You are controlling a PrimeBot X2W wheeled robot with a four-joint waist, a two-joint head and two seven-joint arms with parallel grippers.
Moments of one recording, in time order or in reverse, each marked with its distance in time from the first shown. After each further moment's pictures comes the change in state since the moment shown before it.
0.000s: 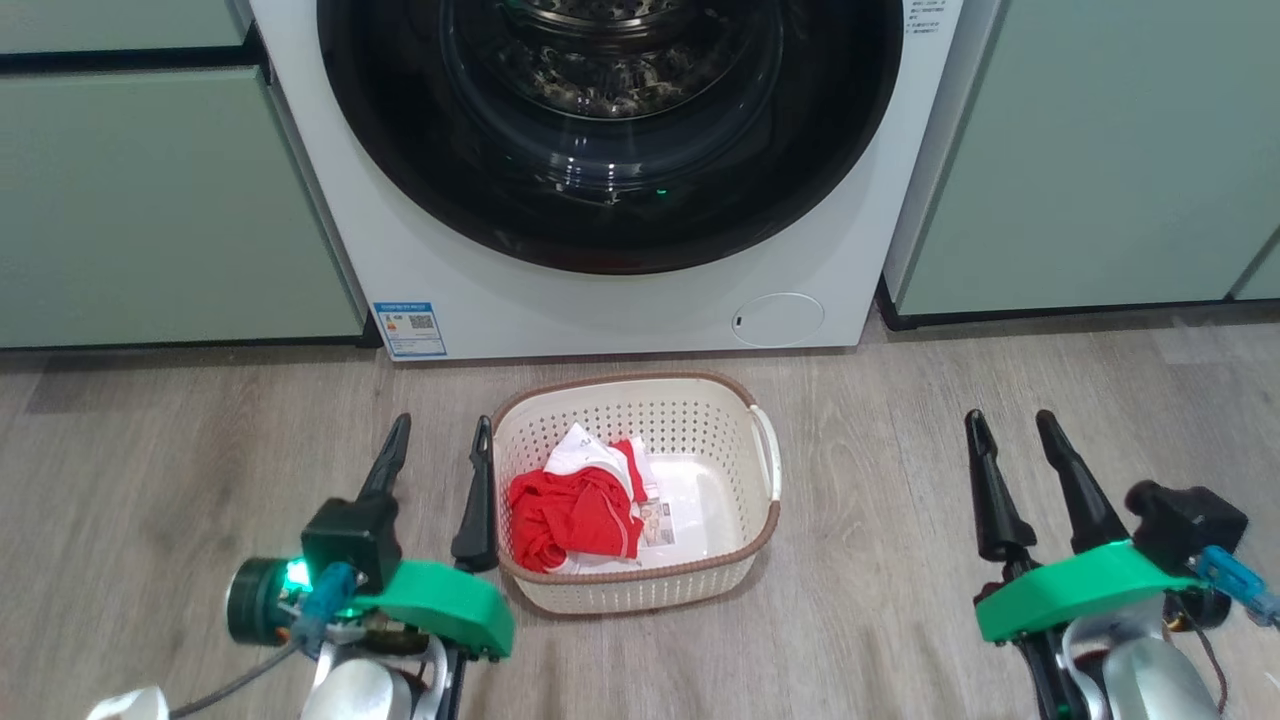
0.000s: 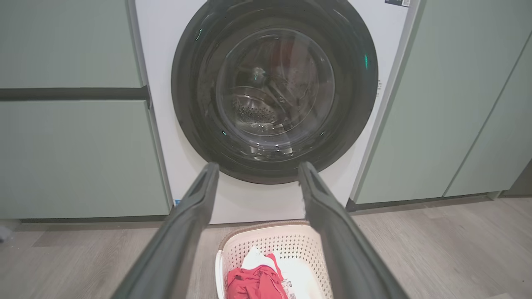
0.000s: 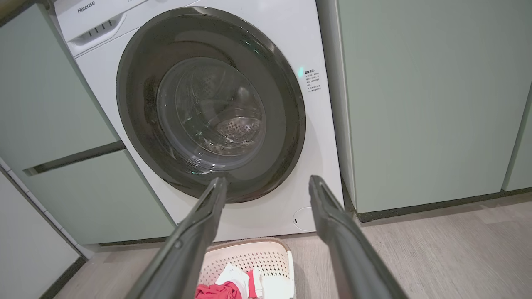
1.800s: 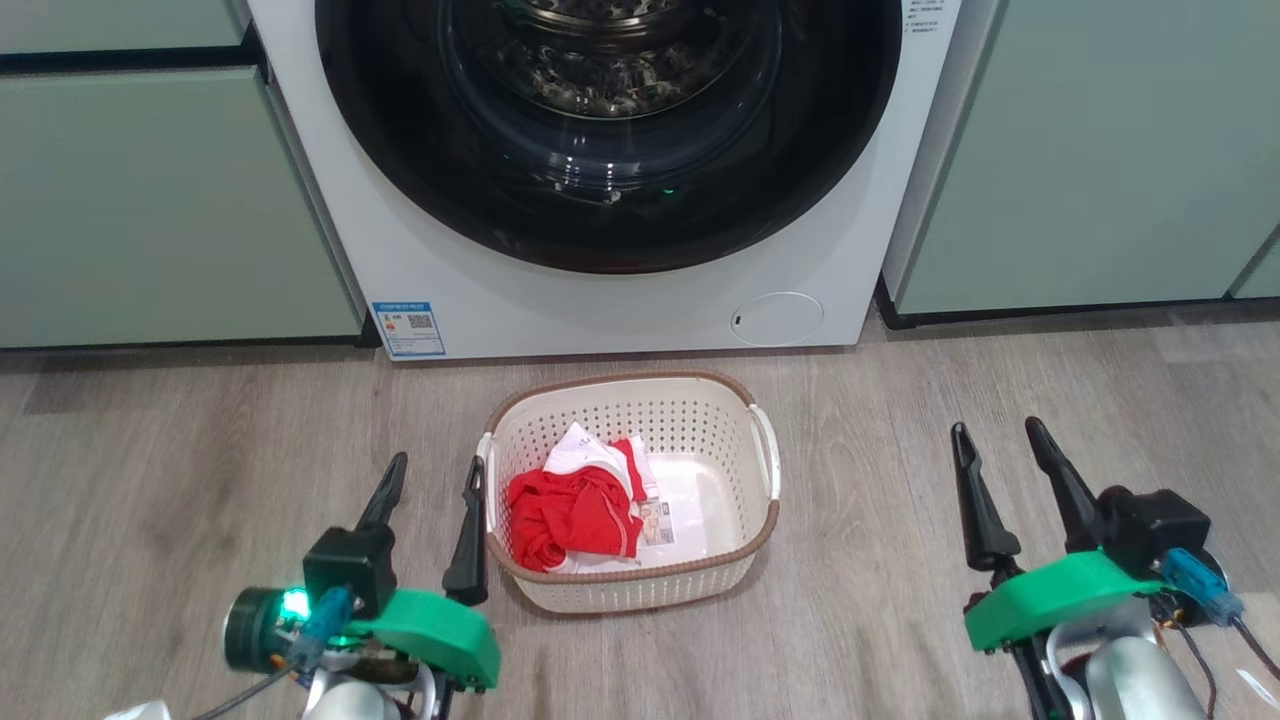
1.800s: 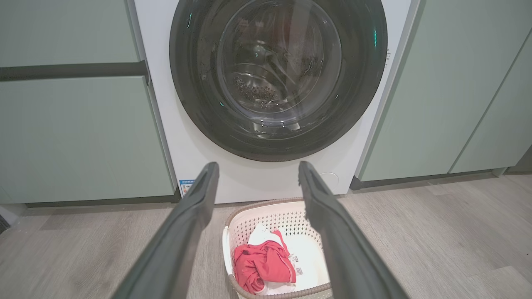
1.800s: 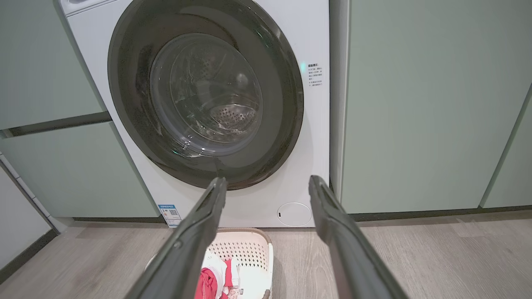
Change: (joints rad) left arm 0.019 -0.022 0.050 0.115 0.045 -0.072 -0.045; right arm -0.023 -0.001 0.001 0.075 -0.149 0.000 -0.049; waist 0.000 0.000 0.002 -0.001
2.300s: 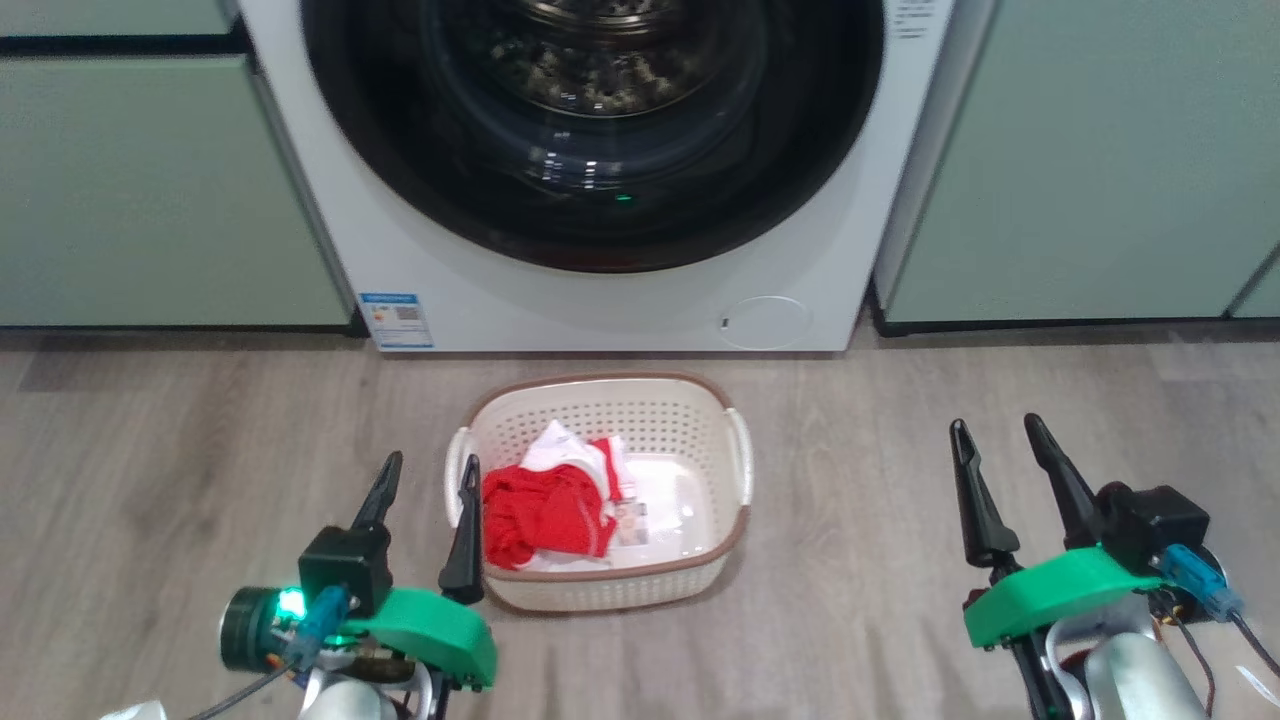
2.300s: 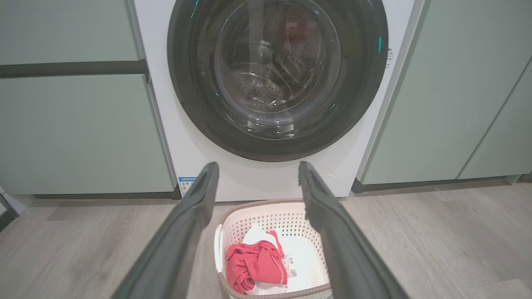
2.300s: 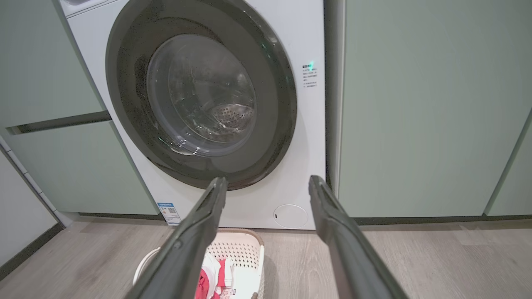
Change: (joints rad) left arm 0.000 0.001 0.008 -0.001 0.000 -0.001 0.000; right arm -0.006 0.001 0.001 0.004 0.001 0.000 0.000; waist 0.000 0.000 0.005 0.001
